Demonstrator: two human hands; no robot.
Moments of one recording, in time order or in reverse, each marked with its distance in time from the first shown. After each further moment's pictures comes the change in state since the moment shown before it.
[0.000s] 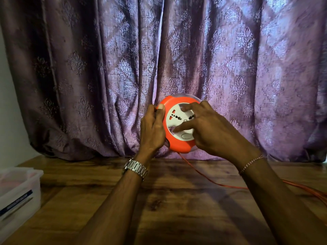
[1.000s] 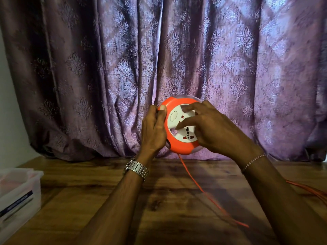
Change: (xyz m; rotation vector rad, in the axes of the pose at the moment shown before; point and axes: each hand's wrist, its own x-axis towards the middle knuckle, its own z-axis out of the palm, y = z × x) left_hand -0.001 -0.002 0.003 -0.034 -0.030 -0.001; right_hand 0.000 0.009 0.002 0.106 0.023 0.035
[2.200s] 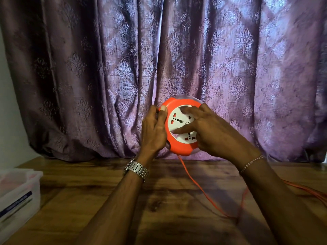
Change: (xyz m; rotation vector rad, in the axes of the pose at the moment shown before) left_hand 0.003 -0.006 0.000 0.017 -0.002 0.003; right_hand -0.001 -0.010 -0.005 -0.147 -0.142 -0.038
